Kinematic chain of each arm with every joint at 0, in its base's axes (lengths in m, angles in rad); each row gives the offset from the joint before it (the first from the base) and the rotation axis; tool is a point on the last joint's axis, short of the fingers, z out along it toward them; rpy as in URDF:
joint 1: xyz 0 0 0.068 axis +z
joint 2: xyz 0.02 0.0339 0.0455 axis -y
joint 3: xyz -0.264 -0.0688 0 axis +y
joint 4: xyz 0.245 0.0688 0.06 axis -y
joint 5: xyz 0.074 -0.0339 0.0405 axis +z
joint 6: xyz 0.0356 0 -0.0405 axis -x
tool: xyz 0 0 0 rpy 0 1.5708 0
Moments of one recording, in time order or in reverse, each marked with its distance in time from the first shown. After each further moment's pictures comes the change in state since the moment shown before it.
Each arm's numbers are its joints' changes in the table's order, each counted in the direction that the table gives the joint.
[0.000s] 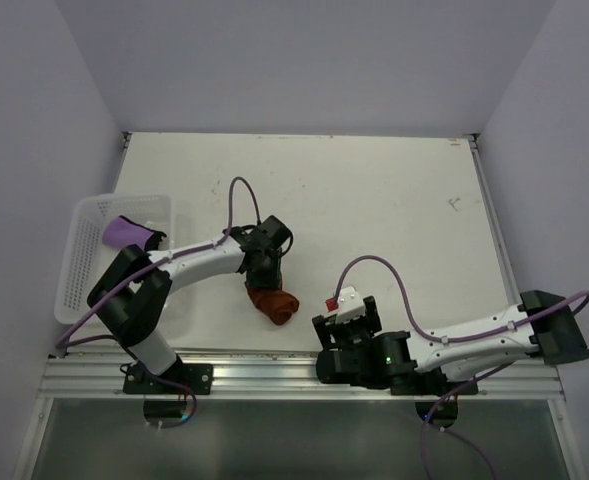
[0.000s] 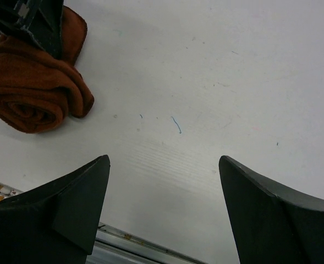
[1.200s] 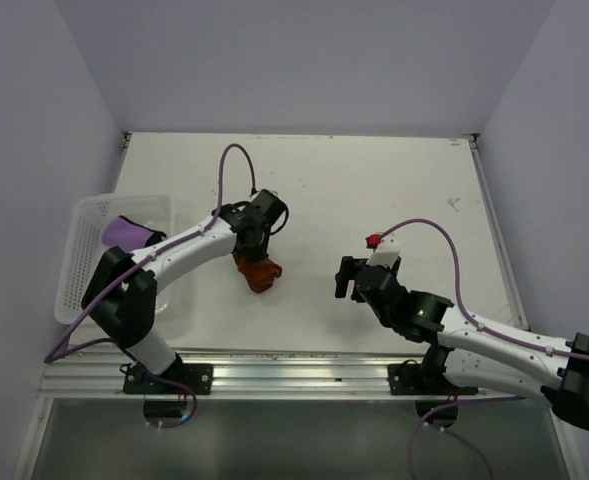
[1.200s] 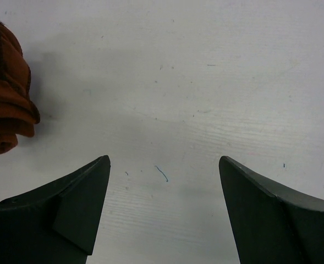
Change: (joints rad) left arm 0.050 0.032 -0.173 -0.100 0.246 -0.216; right arm -0.646 0.255 0.095 0.326 0.499 0.257
